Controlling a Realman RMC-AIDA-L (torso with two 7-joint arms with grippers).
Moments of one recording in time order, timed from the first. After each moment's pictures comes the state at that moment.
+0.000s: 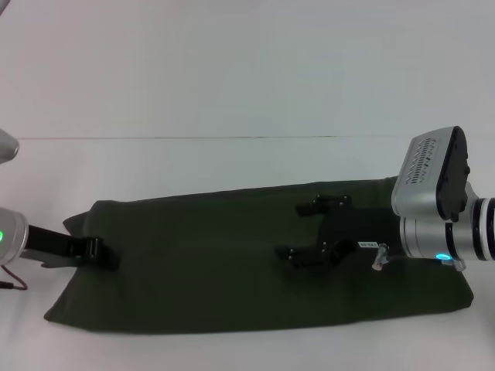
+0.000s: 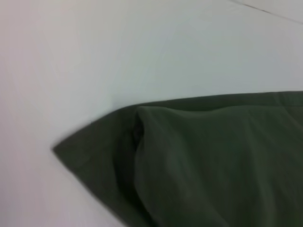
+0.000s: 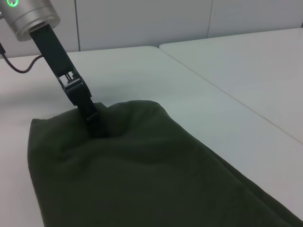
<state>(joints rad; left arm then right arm) -0.76 -1.96 0.66 0.55 2.59 1.21 -2.43 0.66 2.10 -1.11 -0.62 -1.88 -1.06 1.34</state>
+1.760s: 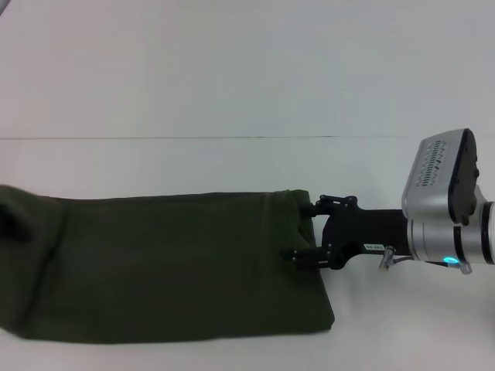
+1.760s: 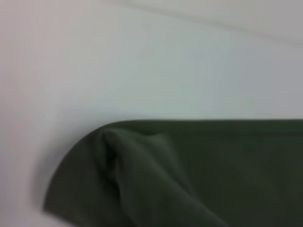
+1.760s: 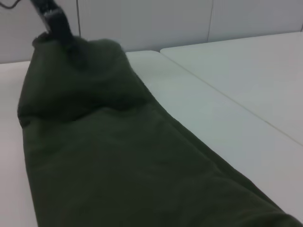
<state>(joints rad) -0.74 -1.80 0.48 0.70 2.67 1.51 -2.42 0.63 2.09 -1.12 -0.64 -1.86 -1.08 1.32</state>
